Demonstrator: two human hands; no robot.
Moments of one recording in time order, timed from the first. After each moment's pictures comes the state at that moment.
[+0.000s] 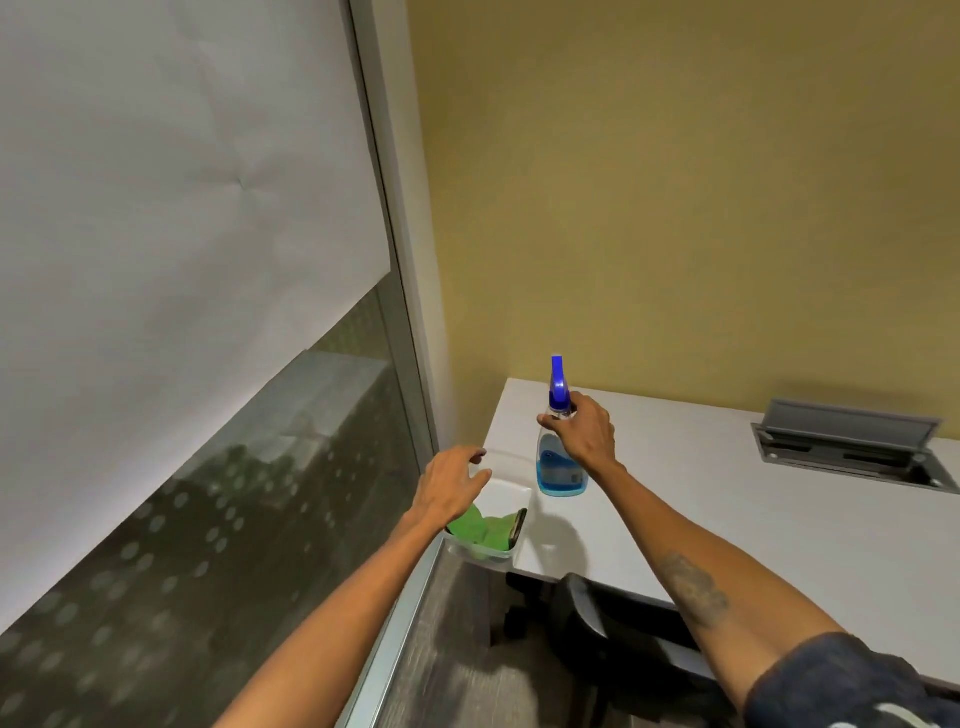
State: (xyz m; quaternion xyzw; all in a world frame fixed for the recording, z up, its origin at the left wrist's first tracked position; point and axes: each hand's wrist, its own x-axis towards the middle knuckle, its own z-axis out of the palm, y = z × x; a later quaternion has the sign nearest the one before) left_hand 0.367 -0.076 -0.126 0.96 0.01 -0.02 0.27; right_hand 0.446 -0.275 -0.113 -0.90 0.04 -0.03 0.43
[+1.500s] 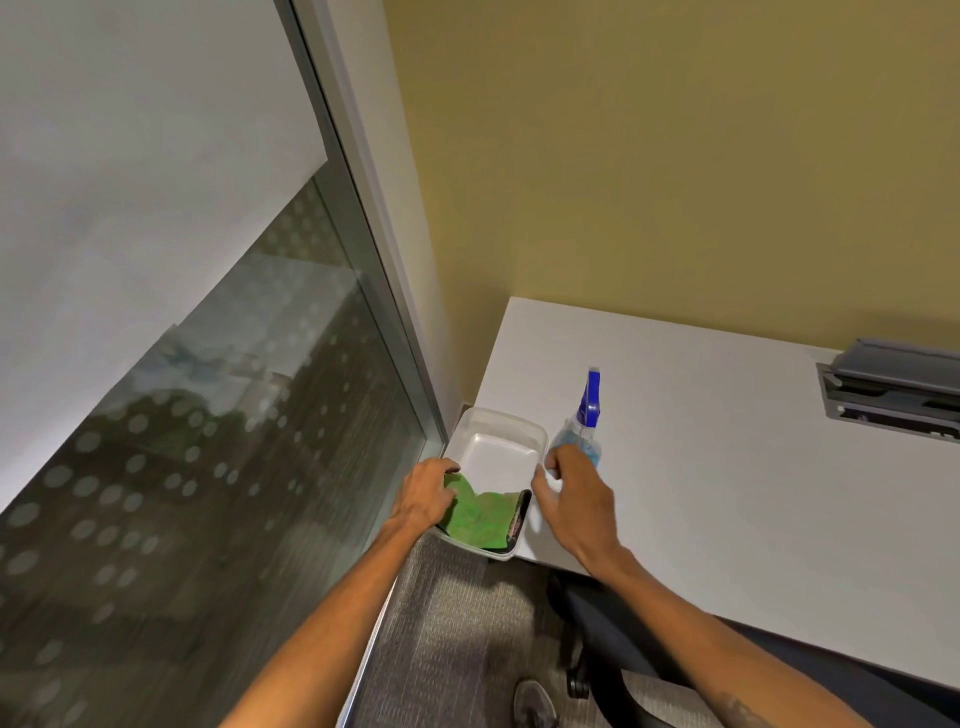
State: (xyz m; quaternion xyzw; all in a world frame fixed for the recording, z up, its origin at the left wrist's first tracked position) left_hand 0.499 -0.036 -0.294 0.94 0.10 -0.20 0.25; right_hand 0.488 -0.264 -0.288 -0.92 -0.05 -0.03 0.39
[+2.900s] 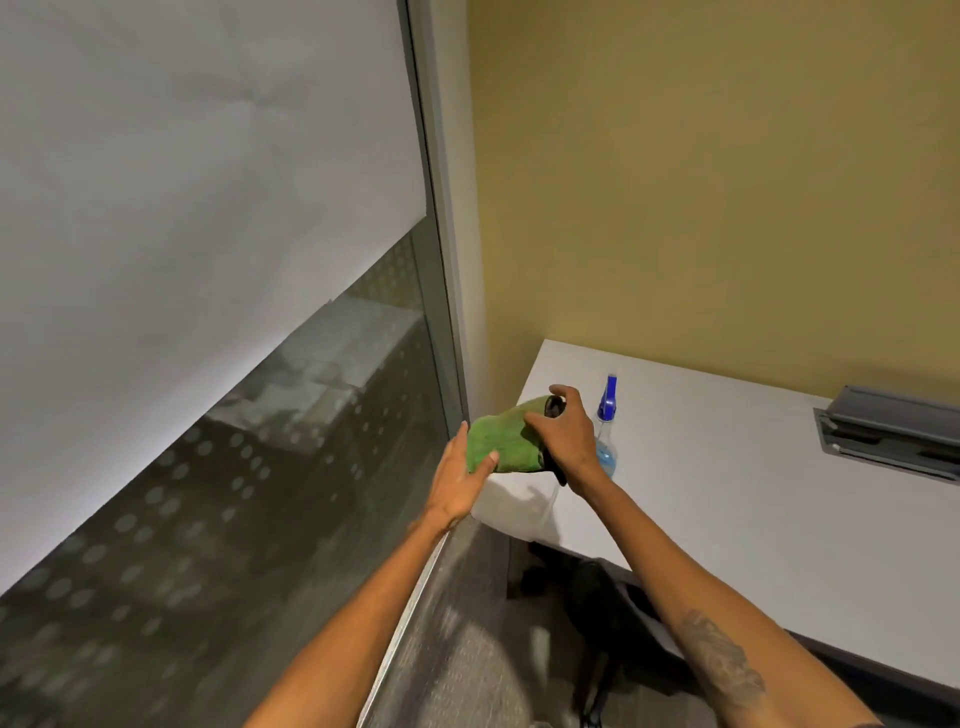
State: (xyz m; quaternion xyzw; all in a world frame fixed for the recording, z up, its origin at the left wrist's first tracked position) left_hand 0.372 -0.048 -0.204 0.87 0.13 -0.03 0.48; right_hand 0.444 -0.206 -0.167 -0.81 0.05 0.04 0.59
